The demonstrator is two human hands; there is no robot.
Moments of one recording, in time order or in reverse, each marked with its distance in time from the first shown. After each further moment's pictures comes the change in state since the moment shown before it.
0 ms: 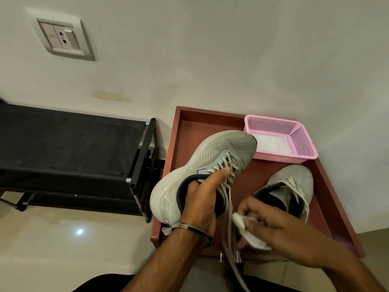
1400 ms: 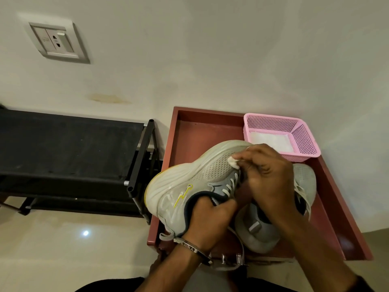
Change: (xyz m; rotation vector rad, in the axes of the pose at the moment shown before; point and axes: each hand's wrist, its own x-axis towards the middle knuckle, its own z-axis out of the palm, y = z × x) left_hand -0.017 -0.010 0.003 0.421 -0.191 0.318; right_hand 0.076 0.003 -0.014 -0.272 1.029 -0.508
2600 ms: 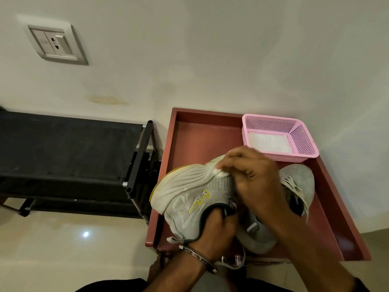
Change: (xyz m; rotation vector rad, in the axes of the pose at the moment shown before) left_hand -0.012 -0.049 0.000 0.439 0.022 -0.024; right_hand 0.002 -0.014 0.008 -0.012 -0.138 -0.100
